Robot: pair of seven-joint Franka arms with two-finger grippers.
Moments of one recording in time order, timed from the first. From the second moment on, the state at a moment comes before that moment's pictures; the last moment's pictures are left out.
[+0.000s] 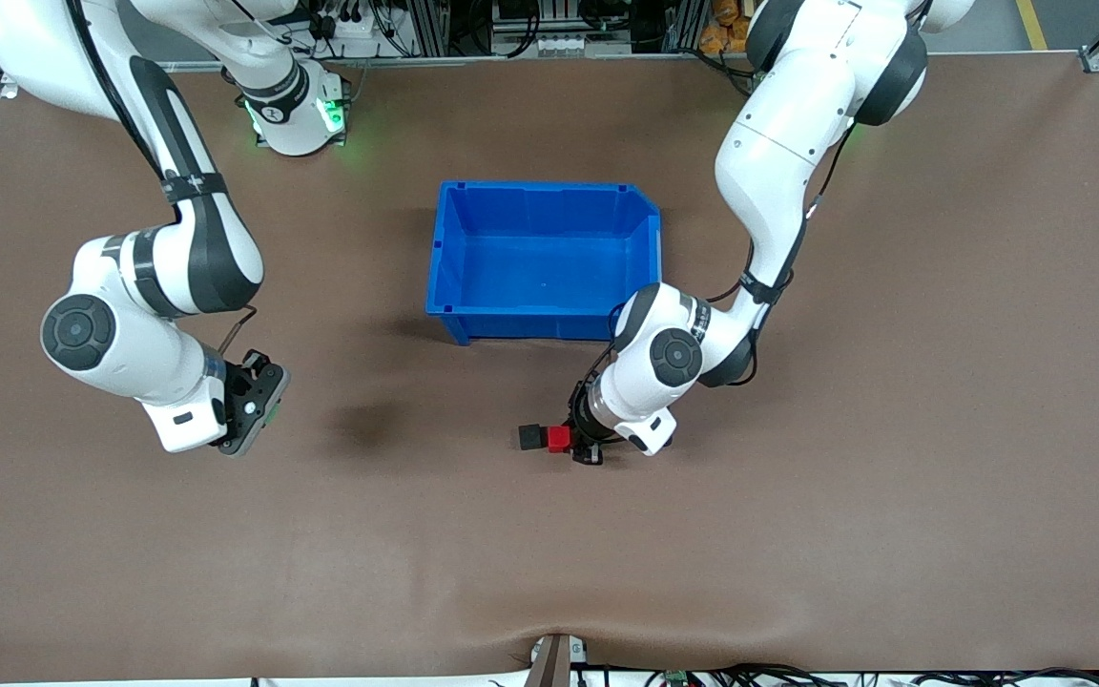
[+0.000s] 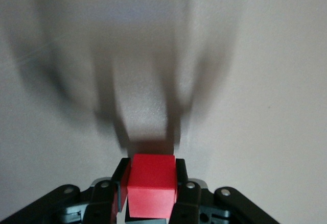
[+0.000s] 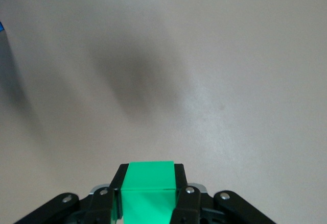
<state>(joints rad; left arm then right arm) -0.57 0.99 -0.06 -1.24 -0.33 2.49 -1.99 0.09 0.43 0.07 -1.71 0.00 2.12 -0.99</state>
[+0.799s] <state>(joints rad) -0.58 1.00 -0.06 -1.24 -0.33 2.49 -2.00 0.09 0.54 0.10 -1.61 0.08 2.12 -1.15</state>
